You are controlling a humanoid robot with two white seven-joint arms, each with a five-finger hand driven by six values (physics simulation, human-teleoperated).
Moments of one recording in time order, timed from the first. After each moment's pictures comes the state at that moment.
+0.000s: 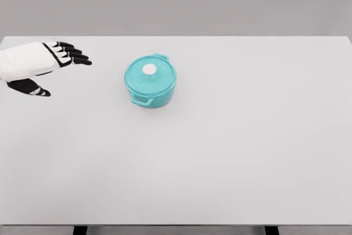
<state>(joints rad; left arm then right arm) -0.48 0.98 -0.34 -1.61 -0.25 -0.61 -0.57 0.05 0.00 0.51 -0.09 0.16 -0.05 0.31</state>
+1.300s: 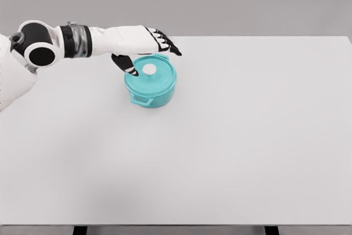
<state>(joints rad) -0.98 0.56 -0.85 -1.35 -0.34 -0.49 -0.61 0.05 0.00 0.51 -0.09 0.16 -0.04 0.31</state>
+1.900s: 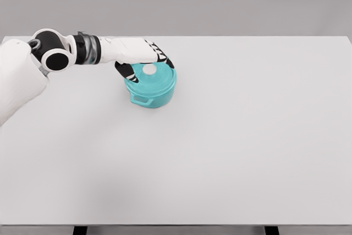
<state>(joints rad) -0.99 0.50 -0.91 -1.22 -0.40 -0.48 -0.61 0.05 0.00 0.51 -0.09 0.16 -0.04 0.31</state>
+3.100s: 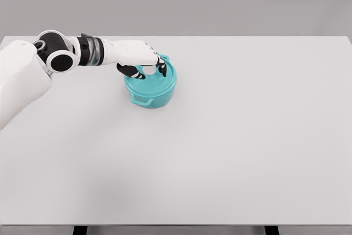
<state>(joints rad) -0.99 0.48 -0.92 -1.19 -0.43 -0.48 -0.61 0.05 0.00 0.51 -0.09 0.16 -0.04 0.31</state>
